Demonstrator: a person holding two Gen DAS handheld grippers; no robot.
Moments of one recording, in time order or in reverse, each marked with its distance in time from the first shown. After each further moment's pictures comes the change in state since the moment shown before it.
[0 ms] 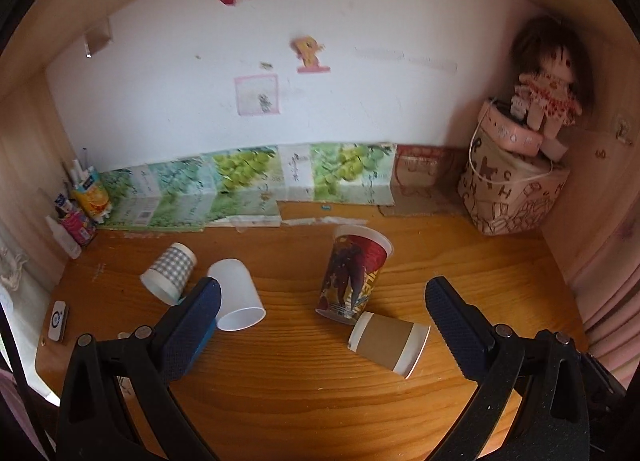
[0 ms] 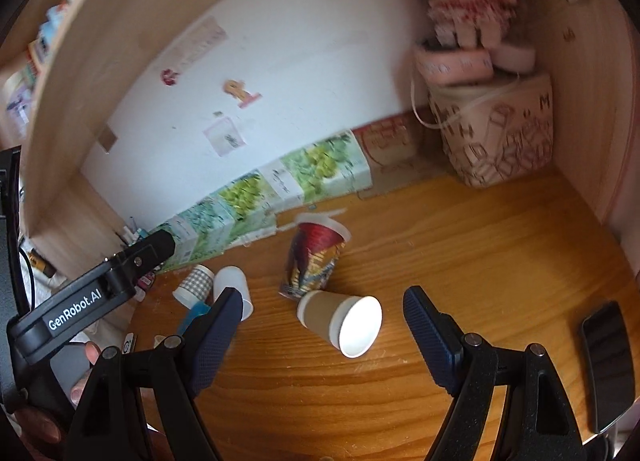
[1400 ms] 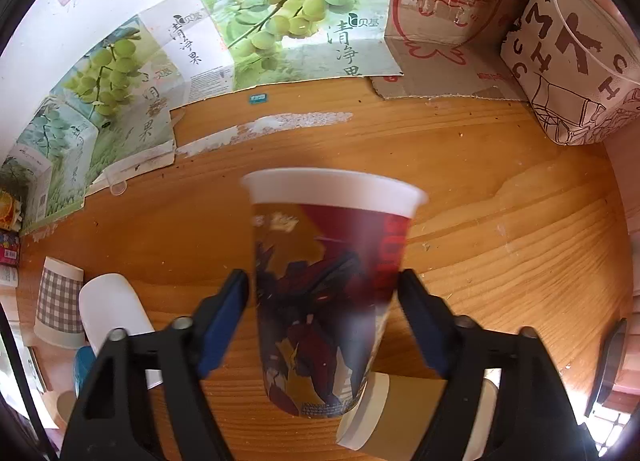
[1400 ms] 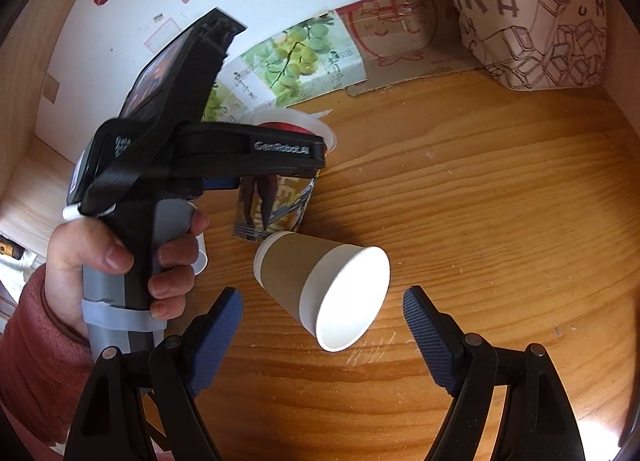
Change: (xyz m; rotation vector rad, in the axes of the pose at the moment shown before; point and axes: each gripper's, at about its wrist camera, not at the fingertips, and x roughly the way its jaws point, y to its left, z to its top) left arm 0.223 -0.032 0.021 0.142 0.518 -0.061; right arm 0.118 -0.011 -0.014 -0.023 0.307 0.010
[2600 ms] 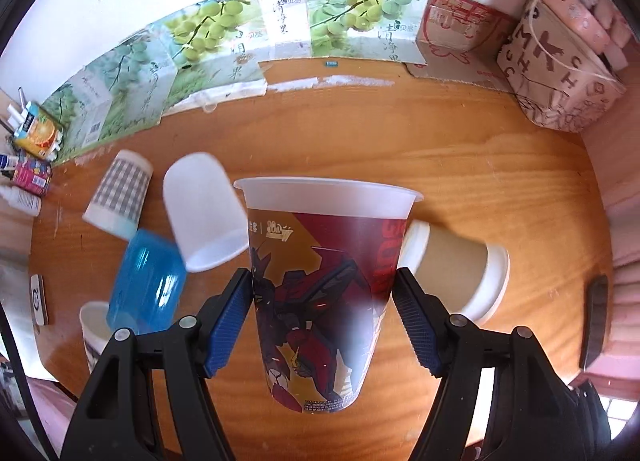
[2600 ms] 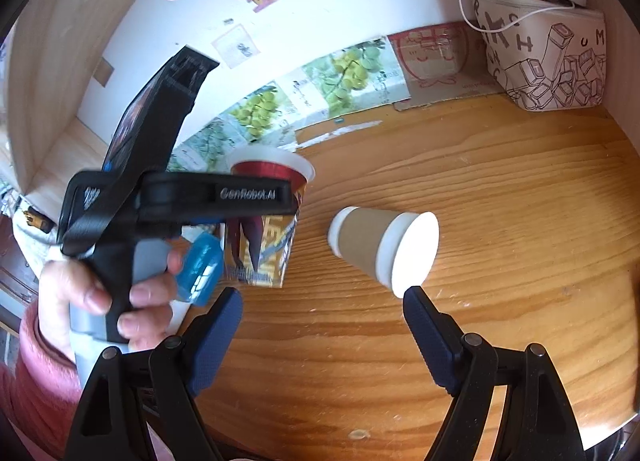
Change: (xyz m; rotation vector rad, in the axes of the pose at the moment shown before) left arm -0.077 0.048 -0.108 -0.103 -0.024 -0.001; right arm -0.059 0.019 -0.040 -0.056 -0.070 0.115
